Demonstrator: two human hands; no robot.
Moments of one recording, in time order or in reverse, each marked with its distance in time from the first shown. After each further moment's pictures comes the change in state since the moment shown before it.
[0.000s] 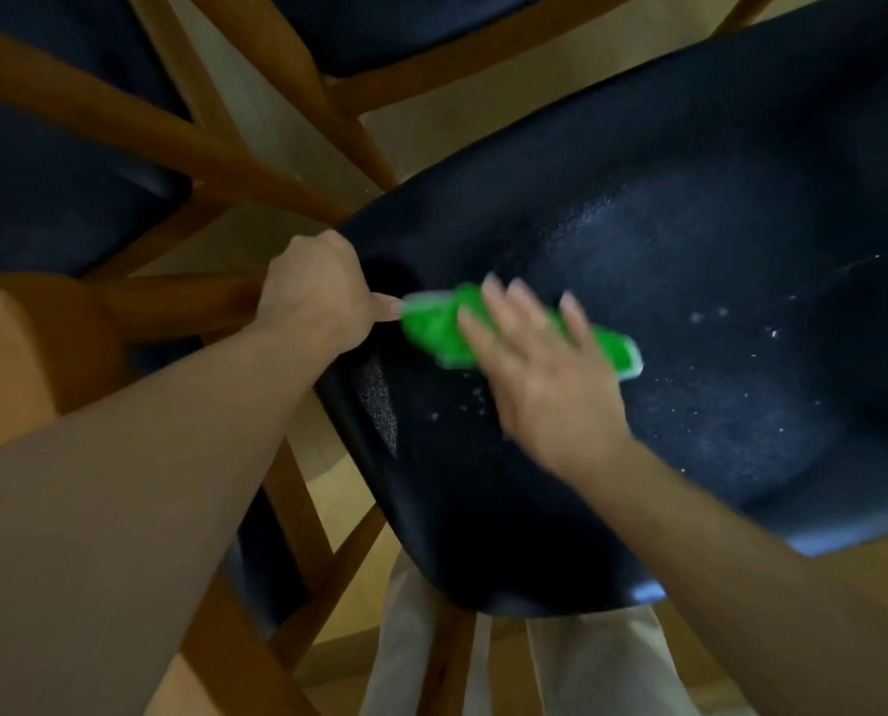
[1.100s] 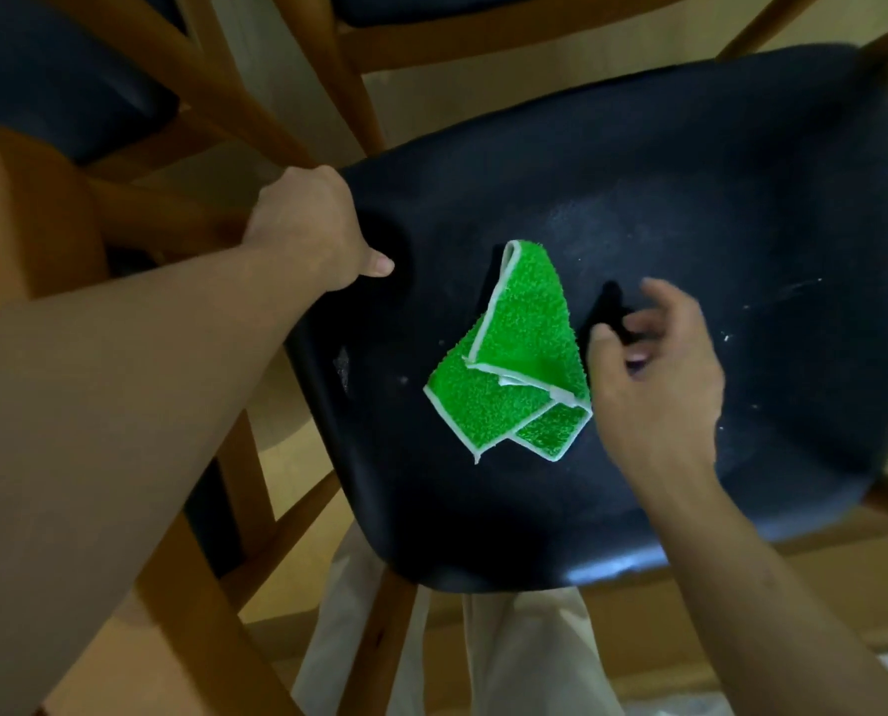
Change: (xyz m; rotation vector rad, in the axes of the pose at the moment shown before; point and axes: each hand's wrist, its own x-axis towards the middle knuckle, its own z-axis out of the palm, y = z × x) left_hand -0.002 0.005 -0.002 -0.079 0.015 -0.045; right_hand -0.033 0.027 -0.054 0.544 0.236 0.743
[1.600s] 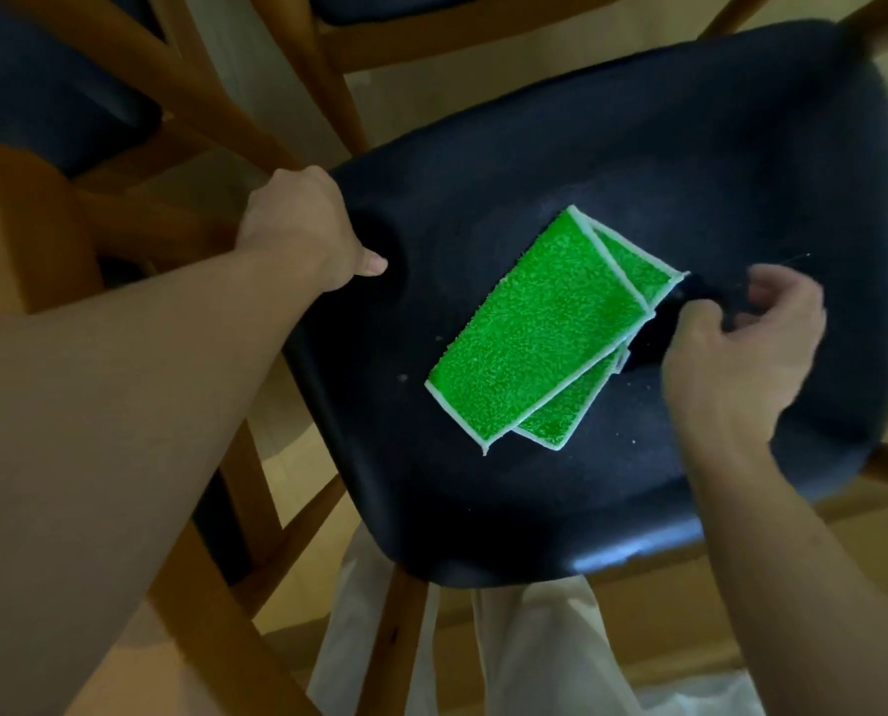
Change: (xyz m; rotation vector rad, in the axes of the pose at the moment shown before) left_hand -0.001 0.004 0.000 0.015 0.006 0.019; right_hand 0.021 0.010 -0.021 0.012 0.378 0.241
